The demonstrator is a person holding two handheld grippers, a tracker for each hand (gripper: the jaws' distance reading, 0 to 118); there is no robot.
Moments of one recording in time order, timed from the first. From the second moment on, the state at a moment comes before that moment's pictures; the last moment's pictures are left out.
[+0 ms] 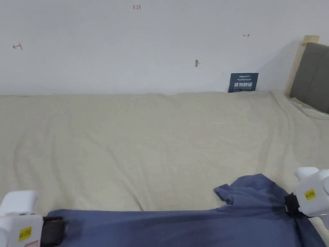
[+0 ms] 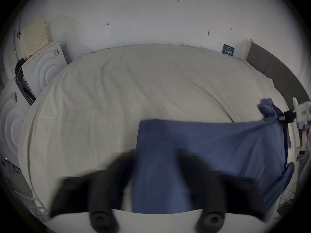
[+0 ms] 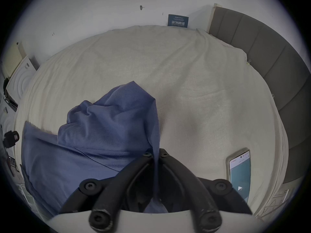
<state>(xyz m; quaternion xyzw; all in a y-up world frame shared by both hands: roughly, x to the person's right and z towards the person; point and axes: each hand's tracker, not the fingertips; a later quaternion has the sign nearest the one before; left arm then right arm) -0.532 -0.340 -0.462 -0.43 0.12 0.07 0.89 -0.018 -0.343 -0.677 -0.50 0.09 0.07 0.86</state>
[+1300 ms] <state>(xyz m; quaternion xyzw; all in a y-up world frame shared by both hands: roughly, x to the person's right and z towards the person) -0.545 -0.275 -0.480 -0.43 0.09 0.04 0.90 0.002 -0.257 -0.614 -0.41 0.14 0.08 0.90</state>
